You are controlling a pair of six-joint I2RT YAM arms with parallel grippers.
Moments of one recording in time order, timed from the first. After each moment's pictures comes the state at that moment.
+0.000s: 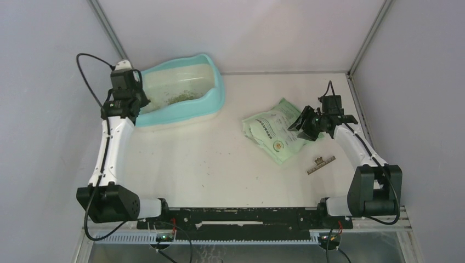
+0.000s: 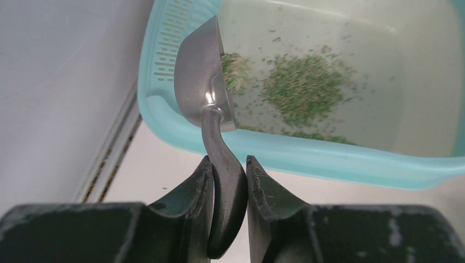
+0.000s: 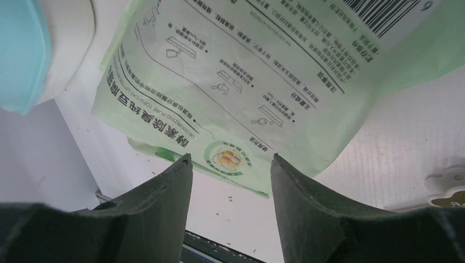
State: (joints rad) left arm 0.09 1.31 1.40 -0.63 -0.23 -0.22; right arm 0.01 1.37 0.98 -0.59 -0.41 0.59
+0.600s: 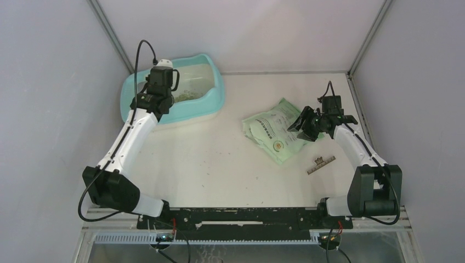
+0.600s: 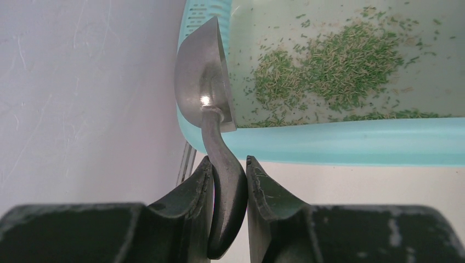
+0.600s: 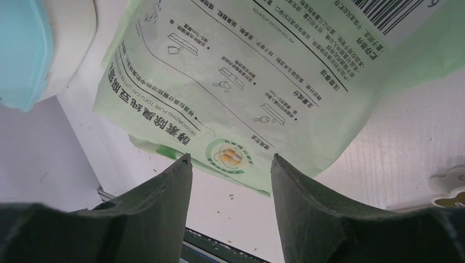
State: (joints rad) left arm -0.23 1.43 1.43 -0.64 -0.67 0.09; right arm 0.01 1.37 0.97 -0.59 -0.43 0.59
